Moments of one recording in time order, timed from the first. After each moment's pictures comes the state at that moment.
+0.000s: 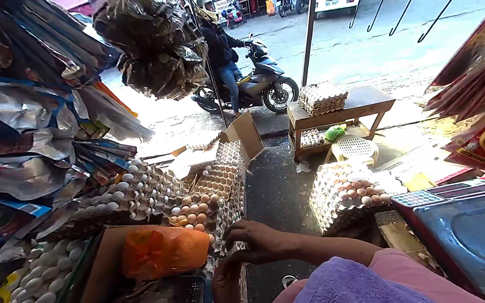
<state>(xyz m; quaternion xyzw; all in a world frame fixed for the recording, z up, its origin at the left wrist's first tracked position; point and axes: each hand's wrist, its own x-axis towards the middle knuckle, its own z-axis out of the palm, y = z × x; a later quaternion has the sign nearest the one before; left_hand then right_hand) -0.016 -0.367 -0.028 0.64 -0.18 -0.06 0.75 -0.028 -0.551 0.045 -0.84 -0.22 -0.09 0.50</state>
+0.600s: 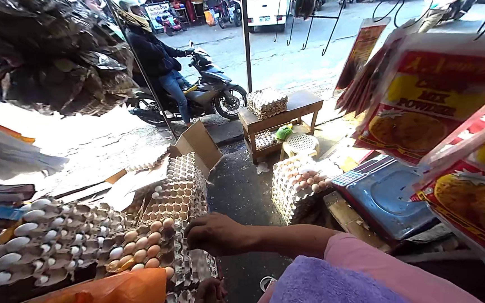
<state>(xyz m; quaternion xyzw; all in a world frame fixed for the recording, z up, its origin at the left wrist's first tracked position) -0.017 -0.362 -0.053 0.62 -0.27 -0.29 0.67 -0.026 -0.582 0.049 -0.88 -0.13 -0.19 0.42</state>
